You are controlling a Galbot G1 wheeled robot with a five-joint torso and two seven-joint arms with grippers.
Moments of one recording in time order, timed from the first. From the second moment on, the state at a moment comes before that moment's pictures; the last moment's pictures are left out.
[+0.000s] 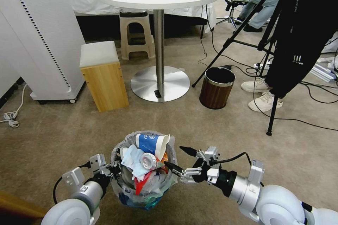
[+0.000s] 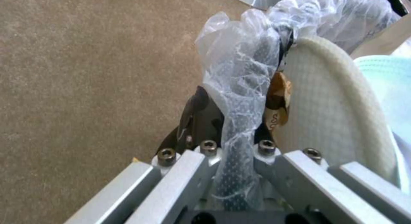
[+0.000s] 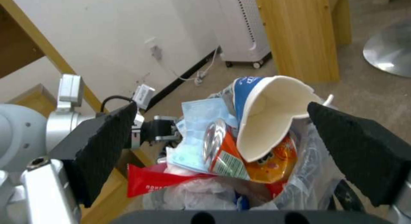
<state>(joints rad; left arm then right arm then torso) 1.60 -1.28 -0.59 -2.26 -0.95 0.61 -0.39 -1.22 0.48 -0.07 2.29 1.11 0.05 -0.12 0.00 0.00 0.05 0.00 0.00</state>
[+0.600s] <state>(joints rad) 1.50 -1.25 -0.59 -2.11 -0.99 0.60 -0.40 -1.28 0.51 0.03 2.26 1.10 0.08 -0.15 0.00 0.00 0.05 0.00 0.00</state>
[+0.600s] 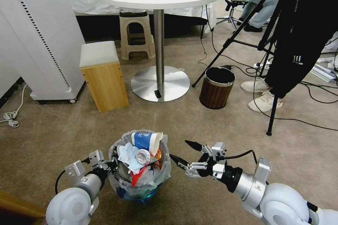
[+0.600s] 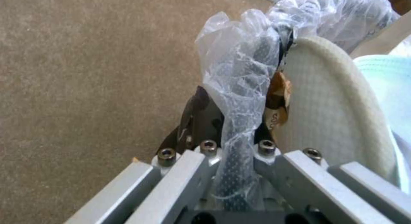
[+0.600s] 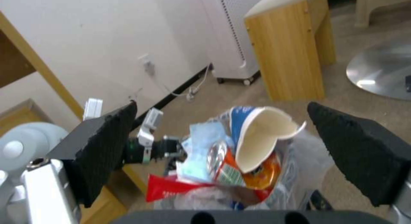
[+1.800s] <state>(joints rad) 1.44 -1.23 -0.59 -1.95 -0.99 0.56 -0.39 -1.22 0.60 0.03 2.20 1.10 0.13 -0.17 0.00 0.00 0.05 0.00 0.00</state>
